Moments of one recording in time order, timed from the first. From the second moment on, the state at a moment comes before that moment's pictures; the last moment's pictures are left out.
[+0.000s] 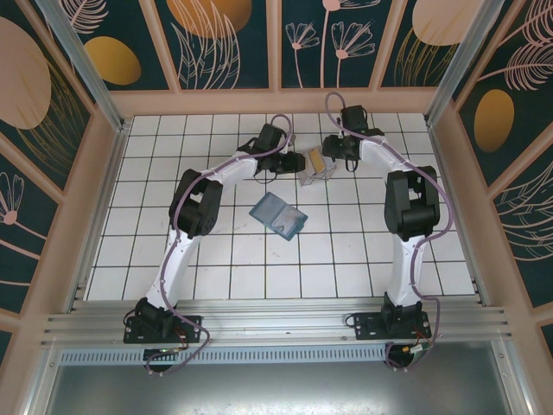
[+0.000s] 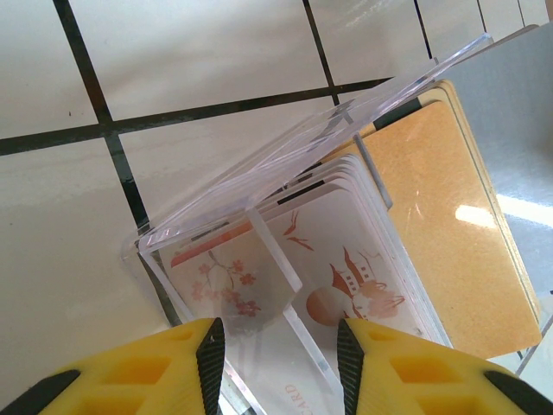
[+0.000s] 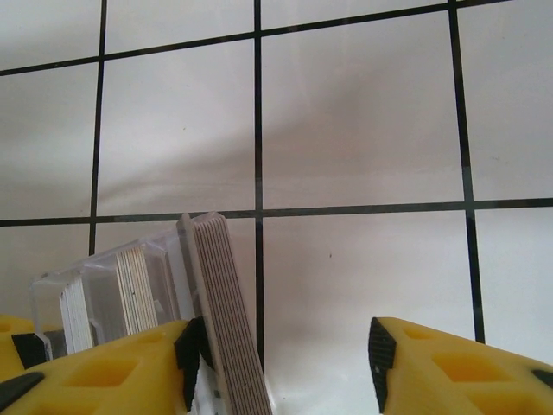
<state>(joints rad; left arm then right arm) -0.53 2.51 2.01 -0.30 0.44 -0.53 0.23 2.10 1.67 -0.49 -0.06 0.26</state>
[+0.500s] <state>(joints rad) -0.53 2.51 2.01 -0.30 0.44 -0.54 0.23 2.08 1.67 -0.49 -0.12 0.24</state>
